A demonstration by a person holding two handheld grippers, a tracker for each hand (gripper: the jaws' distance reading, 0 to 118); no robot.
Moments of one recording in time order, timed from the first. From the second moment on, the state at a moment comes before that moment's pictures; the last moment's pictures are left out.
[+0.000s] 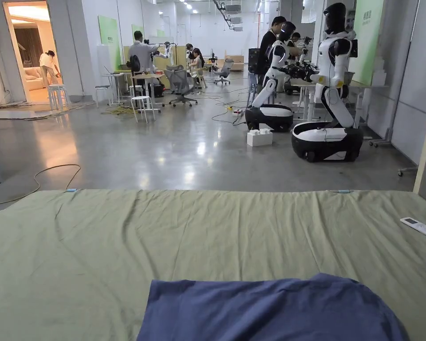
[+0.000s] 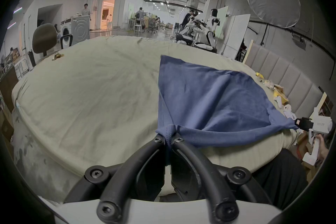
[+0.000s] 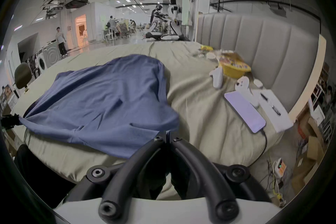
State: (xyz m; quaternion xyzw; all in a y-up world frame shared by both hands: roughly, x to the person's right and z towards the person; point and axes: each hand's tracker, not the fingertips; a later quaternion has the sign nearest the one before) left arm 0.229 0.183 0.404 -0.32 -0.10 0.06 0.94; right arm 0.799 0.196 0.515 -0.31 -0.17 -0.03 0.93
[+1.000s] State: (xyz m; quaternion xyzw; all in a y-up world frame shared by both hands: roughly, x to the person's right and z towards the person) left arm 0.275 0.372 0.545 -0.02 -0.04 -0.02 1.00; right arm 0.681 0.343 0.590 -0.08 -0.07 0.01 0.99
